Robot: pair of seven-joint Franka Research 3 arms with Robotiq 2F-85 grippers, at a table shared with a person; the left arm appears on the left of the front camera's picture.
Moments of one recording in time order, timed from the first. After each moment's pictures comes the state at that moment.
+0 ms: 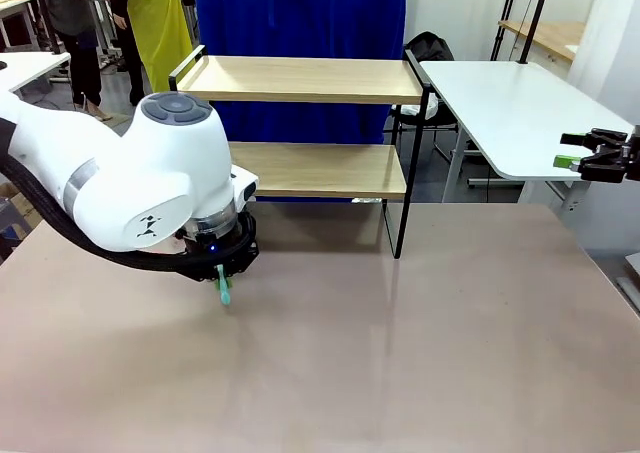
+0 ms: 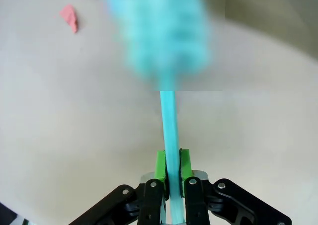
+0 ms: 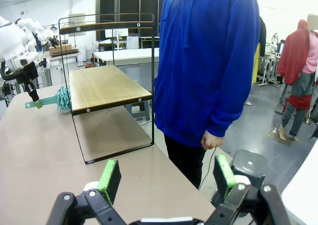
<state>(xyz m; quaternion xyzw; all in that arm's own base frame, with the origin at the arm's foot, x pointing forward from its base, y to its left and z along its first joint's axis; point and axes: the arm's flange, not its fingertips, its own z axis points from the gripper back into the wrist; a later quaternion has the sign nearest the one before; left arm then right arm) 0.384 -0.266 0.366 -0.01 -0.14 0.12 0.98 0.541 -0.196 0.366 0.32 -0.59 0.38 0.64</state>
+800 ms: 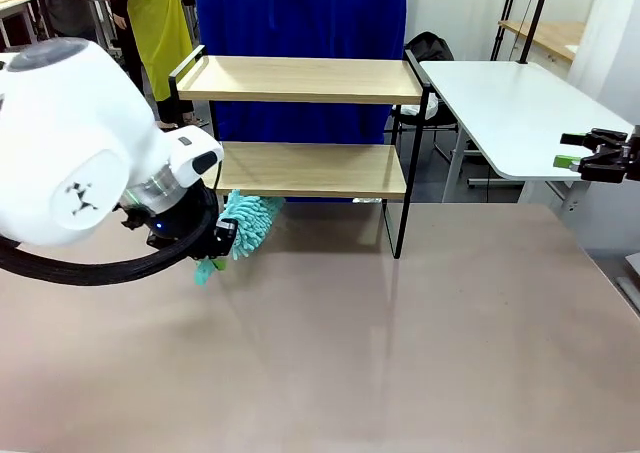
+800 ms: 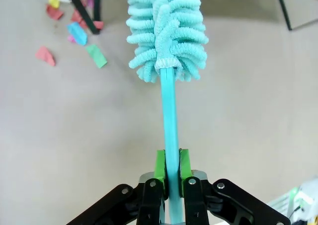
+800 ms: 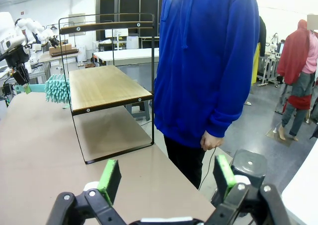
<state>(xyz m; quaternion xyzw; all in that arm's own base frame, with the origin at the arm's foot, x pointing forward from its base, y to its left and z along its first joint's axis) 0.346 -0.227 0.431 -0.10 -0.16 -0.06 0.98 0.541 -0.196 0.366 0.32 -0.59 0.38 0.64</state>
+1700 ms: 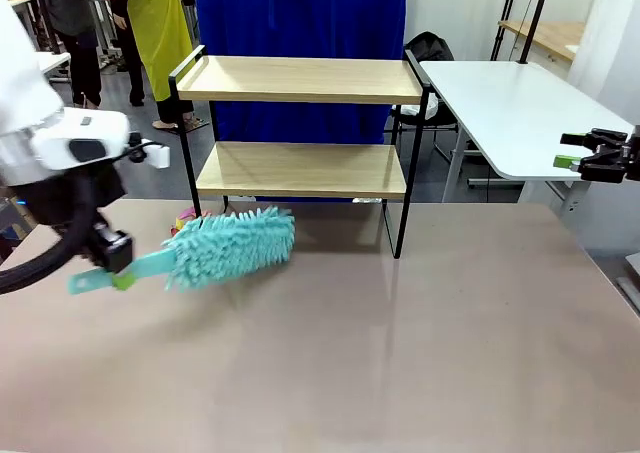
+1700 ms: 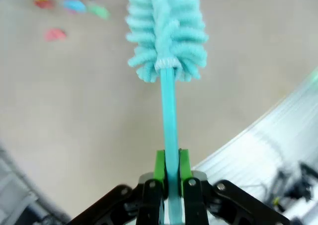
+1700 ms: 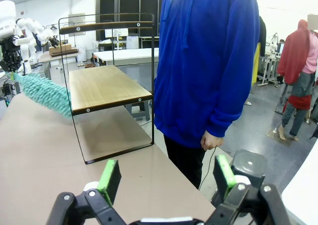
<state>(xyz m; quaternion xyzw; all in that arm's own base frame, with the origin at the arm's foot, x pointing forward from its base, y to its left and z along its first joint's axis) 0.300 -0.133 0.483 -0.07 -0.05 -0.31 0.95 0.541 -0.196 0.366 0.32 -0.59 0.38 0.64</state>
